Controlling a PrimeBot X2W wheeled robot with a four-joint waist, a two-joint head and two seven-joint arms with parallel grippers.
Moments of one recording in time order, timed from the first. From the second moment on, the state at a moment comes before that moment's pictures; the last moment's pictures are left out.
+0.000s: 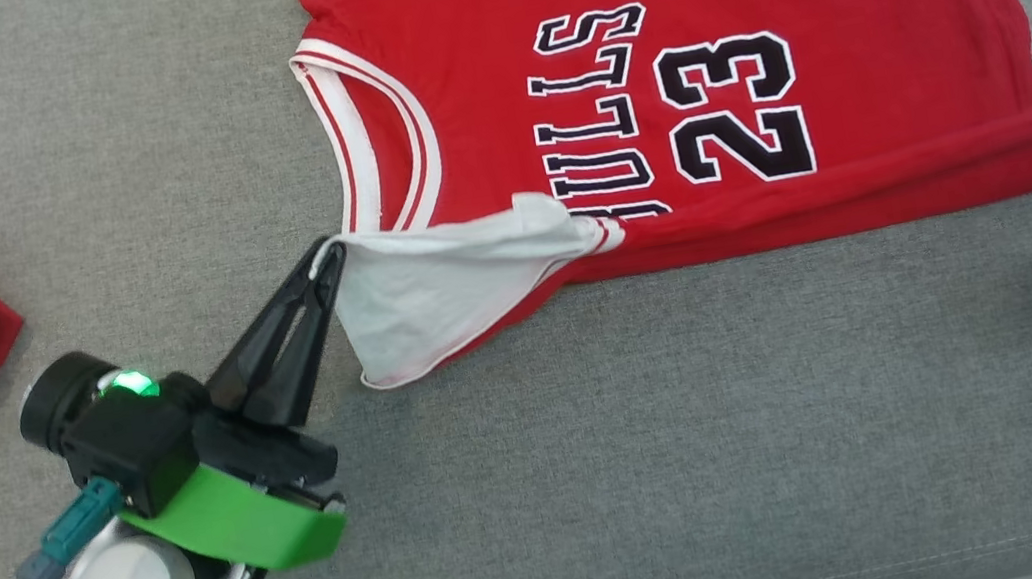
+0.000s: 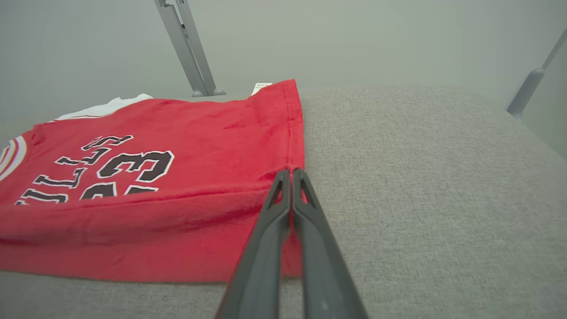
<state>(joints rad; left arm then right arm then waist) -0.33 0.47 -0.49 -0.14 -0.50 -0.11 -0.16 -0.20 -0.59 0.04 0.17 0.67 0.13 -0.21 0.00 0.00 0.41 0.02</state>
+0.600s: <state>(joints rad) -0.69 0.45 -0.58 0.14 -0.37 -0.12 -0.22 -0.45 -0.59 0.11 0.29 0.67 0.13 -0.24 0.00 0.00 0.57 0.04</state>
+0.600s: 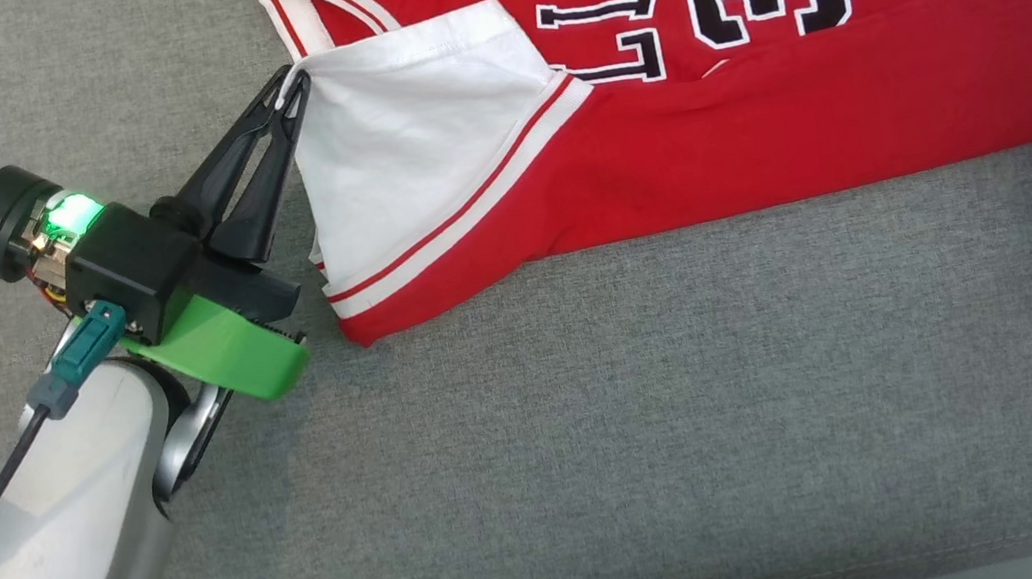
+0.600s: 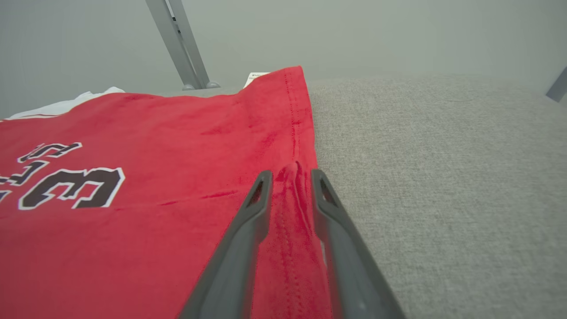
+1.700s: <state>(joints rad) -0.35 0.33 -0.57 0.23 -0.61 -0.04 -0.12 -0.32 -0.47 0.12 0.37 0.73 0.13 -0.26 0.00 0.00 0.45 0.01</state>
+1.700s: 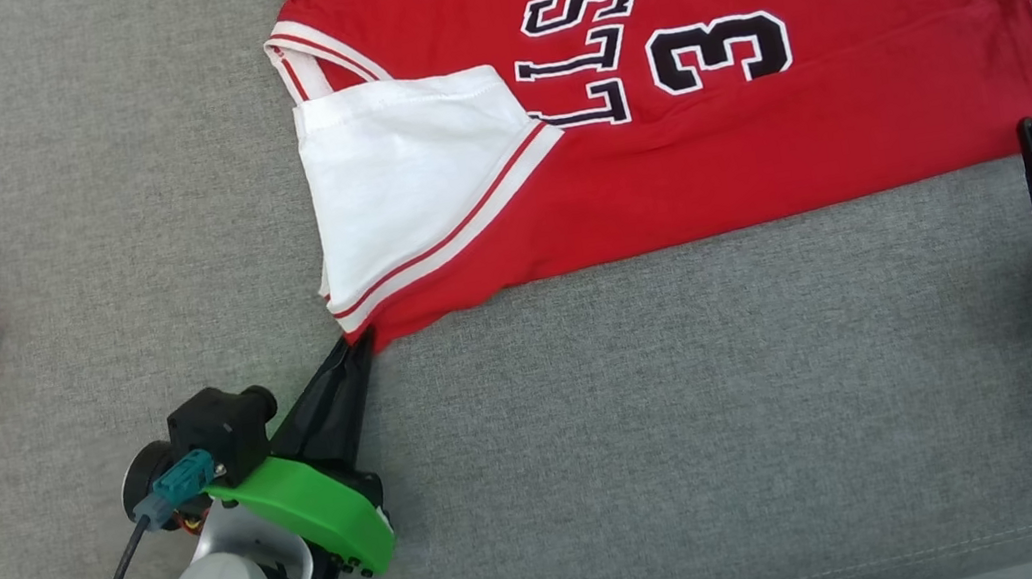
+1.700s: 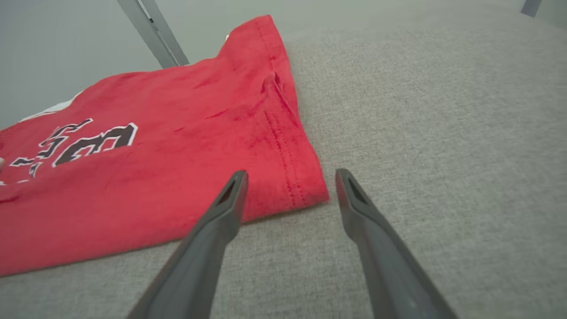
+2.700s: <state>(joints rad) -0.10 0.47 -0.60 -0.09 -0.64 0.05 0.00 -0.15 -0.65 0.24 0.36 0.85 0.13 -0.26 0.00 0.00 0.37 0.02</state>
